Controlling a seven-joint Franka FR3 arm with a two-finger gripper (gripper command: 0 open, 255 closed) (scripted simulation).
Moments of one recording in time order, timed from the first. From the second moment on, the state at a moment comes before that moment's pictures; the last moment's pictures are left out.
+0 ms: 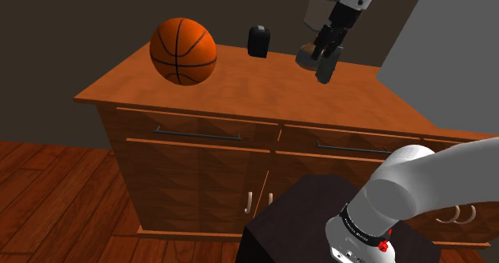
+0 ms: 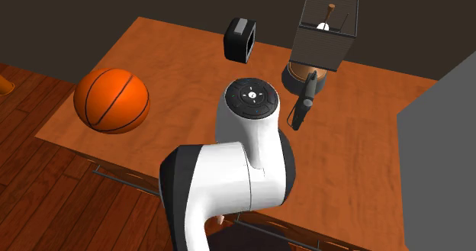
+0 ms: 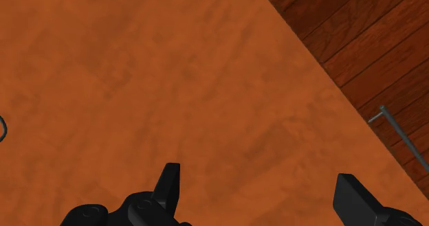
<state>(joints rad) -0.06 -0.61 -0.21 -2.14 -0.02 1.68 -0.30</state>
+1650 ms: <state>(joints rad) -0.32 0.34 -0.68 -1.12 0.38 1.37 -1.00</state>
